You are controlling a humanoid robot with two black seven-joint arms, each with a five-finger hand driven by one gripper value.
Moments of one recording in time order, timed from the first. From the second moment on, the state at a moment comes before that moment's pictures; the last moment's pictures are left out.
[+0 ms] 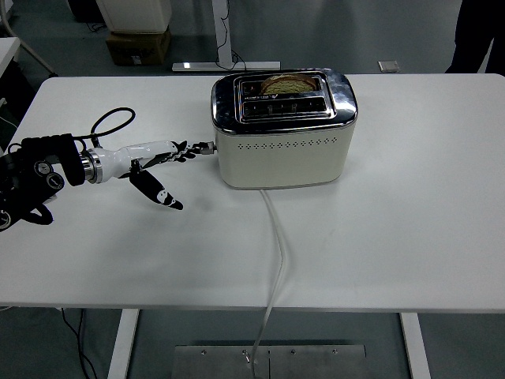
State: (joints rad) left arm -0.89 0.51 -0.42 -0.90 1.15 -0.41 -0.28; right arm 0.01 0.00 0.42 0.13 -0.35 0.07 0.13
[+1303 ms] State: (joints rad) left arm -0.86 0.54 -0.43 -0.90 1.12 -0.41 -0.28; right arm 0.01 0.00 0.42 0.13 -0.35 0.07 0.13
